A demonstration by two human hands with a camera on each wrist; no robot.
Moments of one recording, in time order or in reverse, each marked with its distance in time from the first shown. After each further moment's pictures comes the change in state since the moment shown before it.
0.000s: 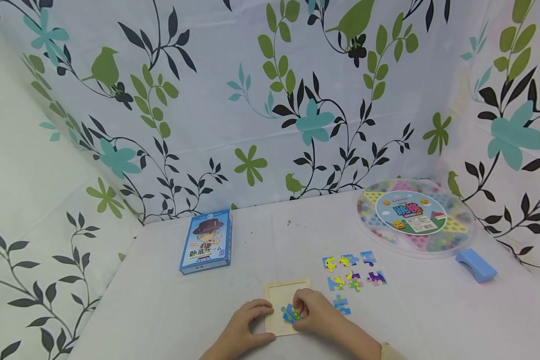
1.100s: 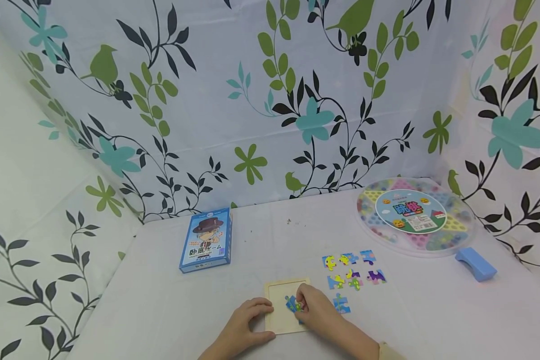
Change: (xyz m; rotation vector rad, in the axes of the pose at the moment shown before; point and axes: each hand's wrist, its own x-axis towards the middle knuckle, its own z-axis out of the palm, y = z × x) left_hand 0.000 -0.003 0.001 0.009 0.019 0.036; right_hand 0.002 -0.001 0.005 -0.094 0.100 0.081
